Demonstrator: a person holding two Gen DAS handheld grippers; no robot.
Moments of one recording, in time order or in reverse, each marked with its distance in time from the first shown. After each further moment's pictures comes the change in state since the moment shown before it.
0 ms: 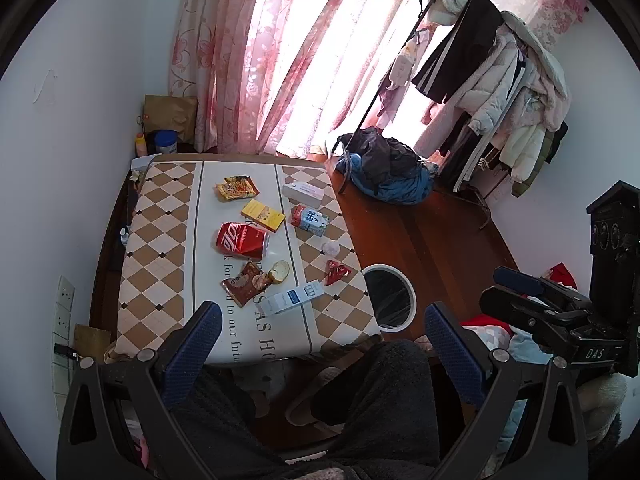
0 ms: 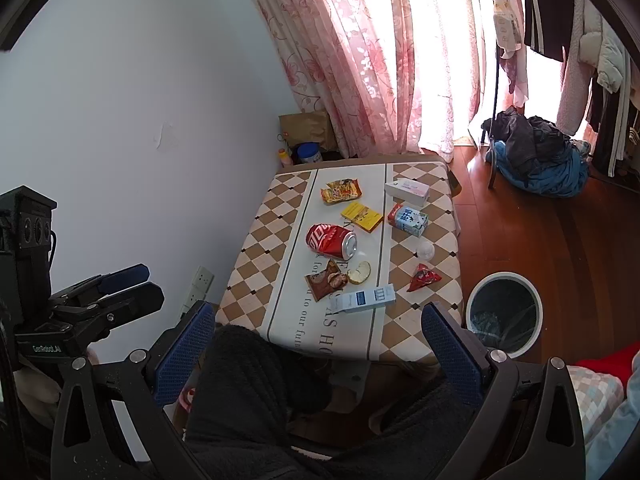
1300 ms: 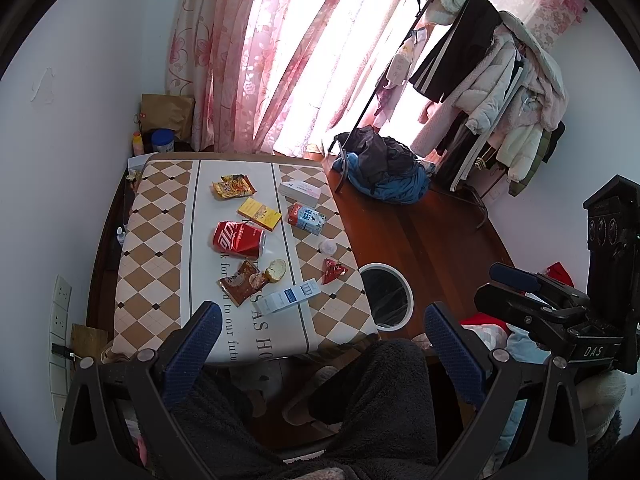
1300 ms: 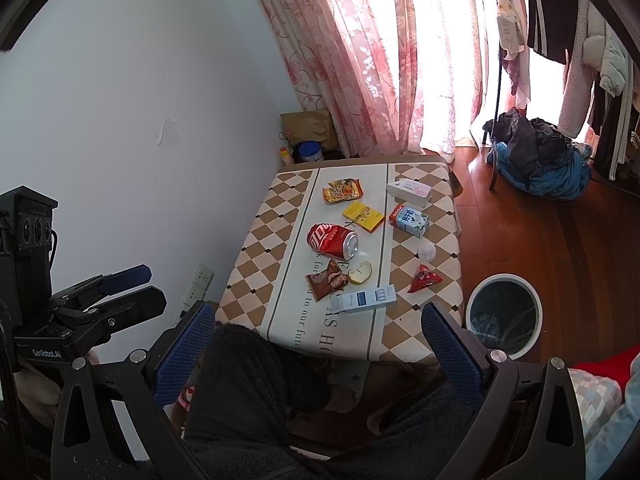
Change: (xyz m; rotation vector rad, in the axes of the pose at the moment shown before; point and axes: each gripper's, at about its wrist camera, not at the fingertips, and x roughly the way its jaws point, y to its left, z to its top) left arm 0.000 -0.004 -0.003 -0.003 -0.001 -0.003; right arm 0.003 0.002 0.000 -0.003 0.001 0.001
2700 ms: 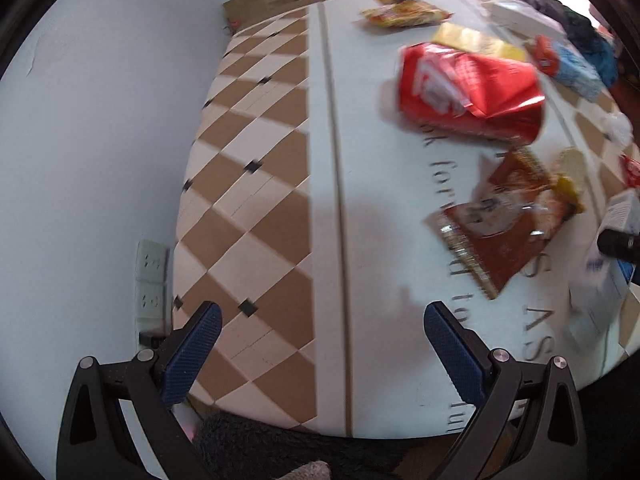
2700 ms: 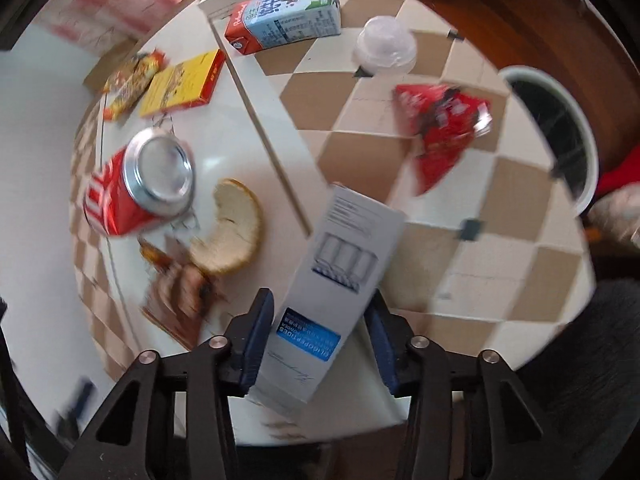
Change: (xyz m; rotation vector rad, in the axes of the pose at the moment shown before) left arm 0.295 0.172 -0.053 0.094 0.378 0.640; right arm 0.377 -0.114 -0.063 0.574 0.410 -0.275
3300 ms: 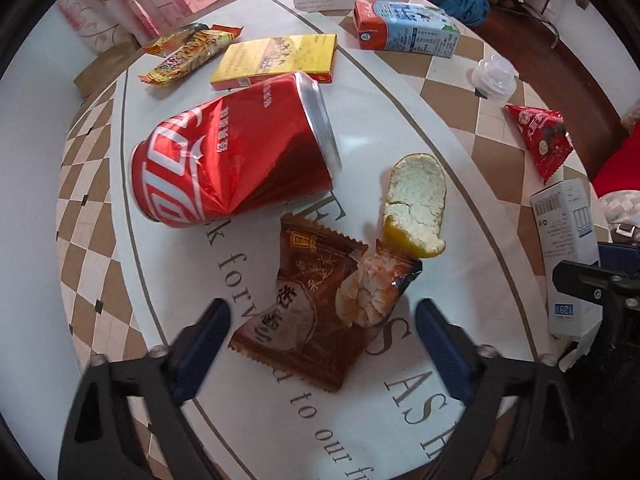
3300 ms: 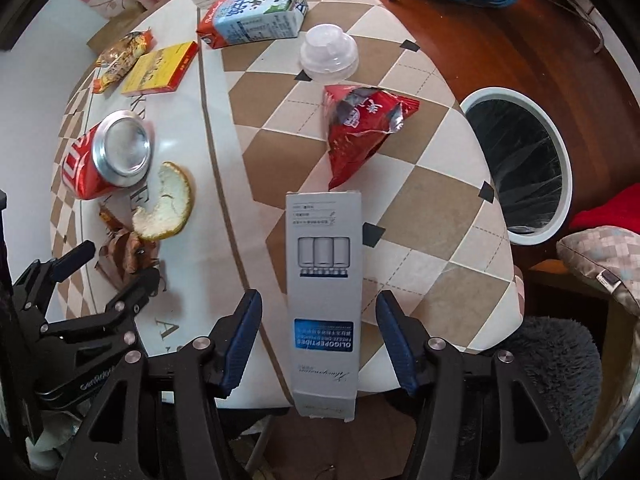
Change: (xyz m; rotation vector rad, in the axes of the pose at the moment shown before) left arm 0.017 -0.095 0.054 0.374 -0.005 -0.268; right arm -0.016 -0.041 0.006 -0.114 0.041 -0.067
